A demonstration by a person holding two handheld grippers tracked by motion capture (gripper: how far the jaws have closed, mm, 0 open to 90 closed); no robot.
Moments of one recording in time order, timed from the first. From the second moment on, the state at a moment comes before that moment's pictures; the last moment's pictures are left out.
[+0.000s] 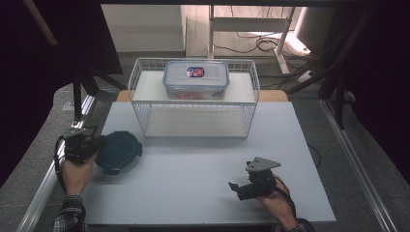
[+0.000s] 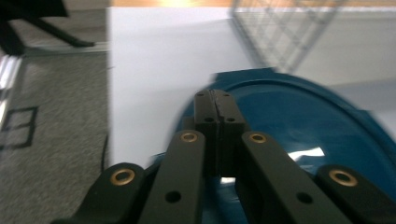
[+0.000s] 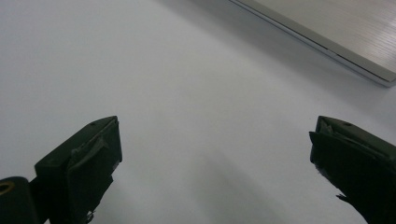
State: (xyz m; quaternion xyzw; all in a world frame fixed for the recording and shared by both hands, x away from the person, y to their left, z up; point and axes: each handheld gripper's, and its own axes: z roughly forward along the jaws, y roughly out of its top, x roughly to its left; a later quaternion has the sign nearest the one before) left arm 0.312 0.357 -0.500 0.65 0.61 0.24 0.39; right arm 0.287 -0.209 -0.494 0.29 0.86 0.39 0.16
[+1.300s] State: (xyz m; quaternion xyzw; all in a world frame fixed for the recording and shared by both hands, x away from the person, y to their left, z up) left arm 0.312 0.285 -0.505 0.71 0.56 0.20 0.37; right arm 0.289 -0.207 -0.501 0.29 0.87 0.37 0.14
